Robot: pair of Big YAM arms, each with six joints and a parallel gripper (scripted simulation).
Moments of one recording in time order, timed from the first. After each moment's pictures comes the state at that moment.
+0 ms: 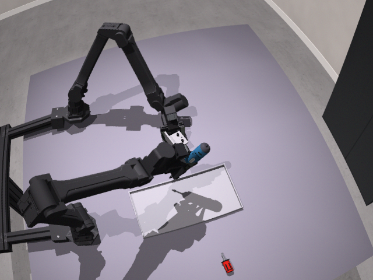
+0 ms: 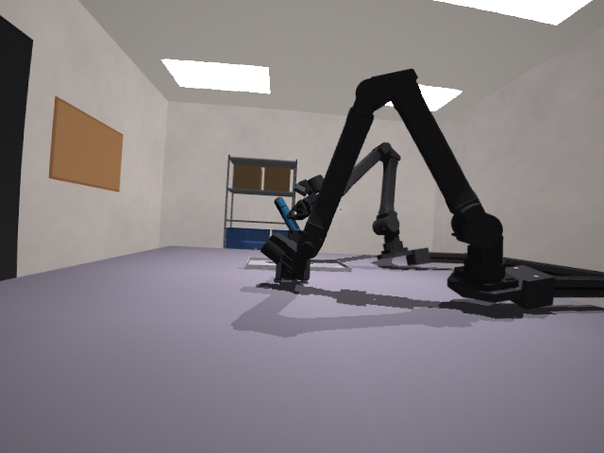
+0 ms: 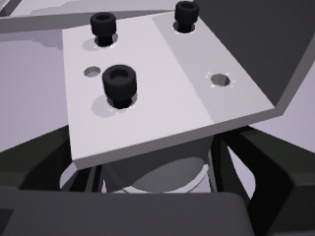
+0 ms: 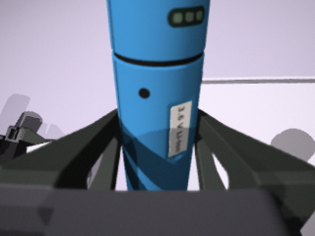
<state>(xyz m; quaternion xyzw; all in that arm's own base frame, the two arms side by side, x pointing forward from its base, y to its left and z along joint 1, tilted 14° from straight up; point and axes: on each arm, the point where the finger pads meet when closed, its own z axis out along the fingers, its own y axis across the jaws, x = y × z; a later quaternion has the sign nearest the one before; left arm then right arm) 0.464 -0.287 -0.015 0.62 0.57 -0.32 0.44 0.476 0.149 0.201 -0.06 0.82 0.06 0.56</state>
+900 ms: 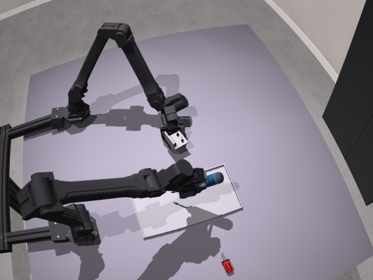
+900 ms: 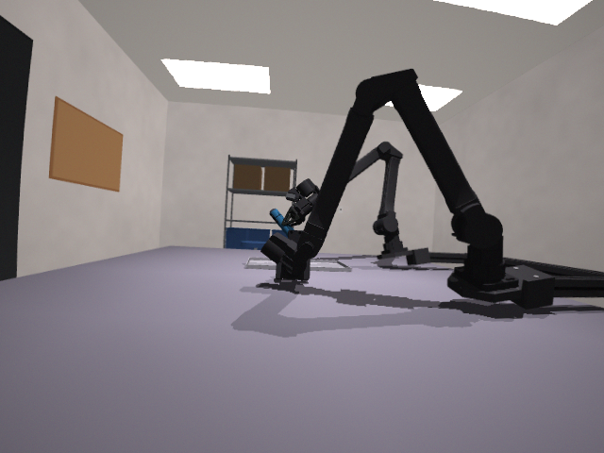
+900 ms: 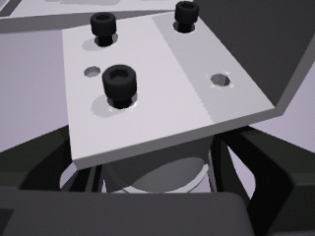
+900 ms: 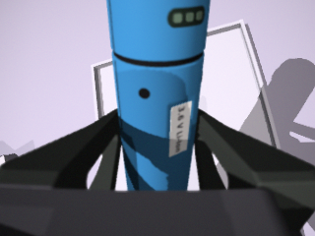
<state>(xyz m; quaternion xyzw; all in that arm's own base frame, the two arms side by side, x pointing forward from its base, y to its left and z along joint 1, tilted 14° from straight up) 0.464 -0.287 -0.015 0.62 0.57 -0.32 0.44 0.492 0.057 0.186 0.07 0.87 0.04 0.49</state>
